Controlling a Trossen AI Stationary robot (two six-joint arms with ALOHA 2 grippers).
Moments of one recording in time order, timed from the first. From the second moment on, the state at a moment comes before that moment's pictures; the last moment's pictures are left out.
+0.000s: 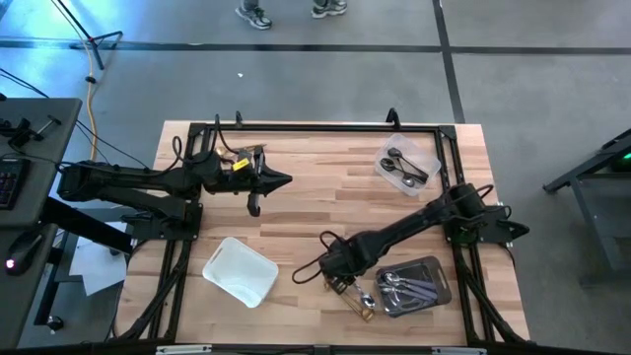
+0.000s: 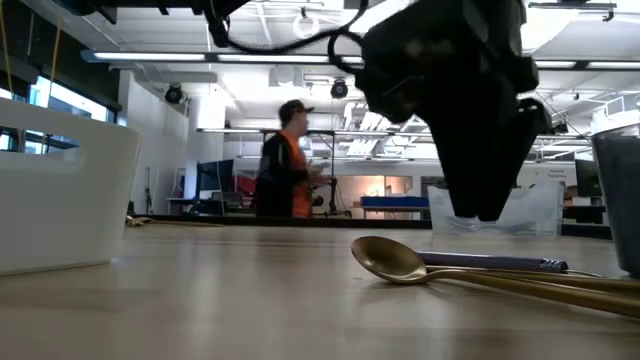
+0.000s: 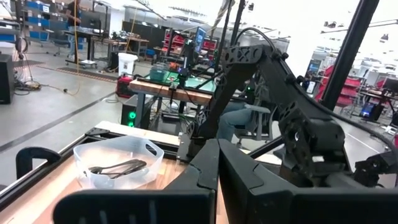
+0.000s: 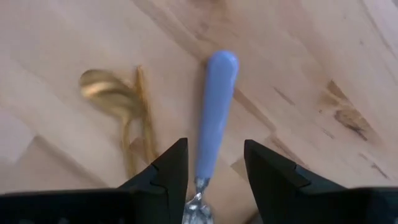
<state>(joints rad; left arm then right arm) 0.07 1.00 0.62 0.46 0.03 -0.20 0.37 2.03 1.51 -0.93 -0.08 1.17</state>
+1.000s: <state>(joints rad) 0.07 1.00 0.62 0.44 0.03 -0.17 0.34 2.12 1.51 -0.90 -0.05 1.11</state>
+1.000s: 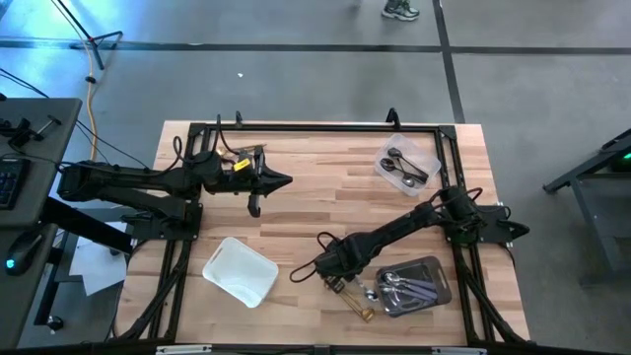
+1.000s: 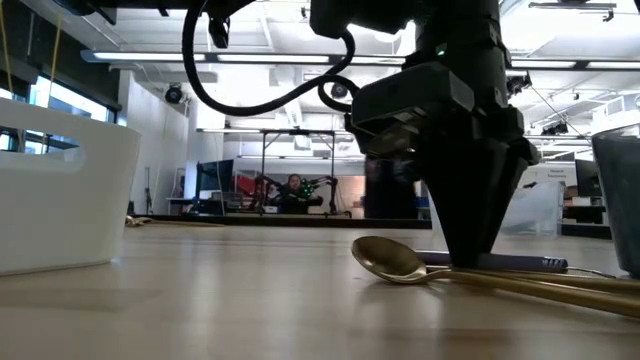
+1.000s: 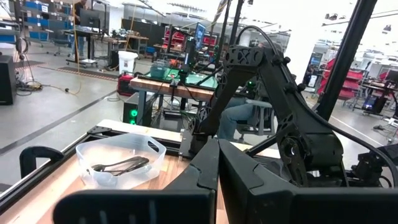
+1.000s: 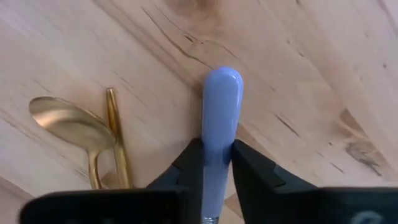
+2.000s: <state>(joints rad) 0.07 0.88 0.62 0.50 0.03 -0.18 0.10 2.13 1.57 -0.71 0.16 0.83</state>
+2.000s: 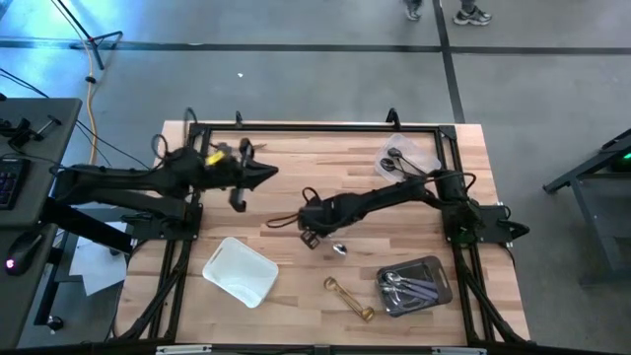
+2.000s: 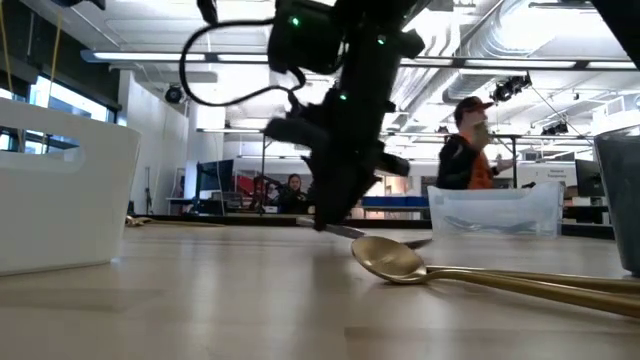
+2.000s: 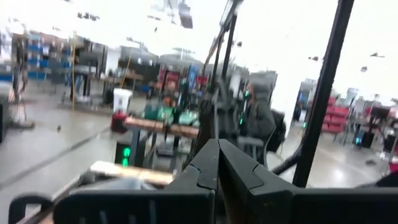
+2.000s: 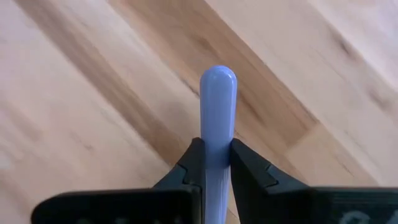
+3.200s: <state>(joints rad) 0.07 0.69 0.62 0.08 0.03 -0.20 0.03 1.40 0.92 -0.26 0.28 0.81</state>
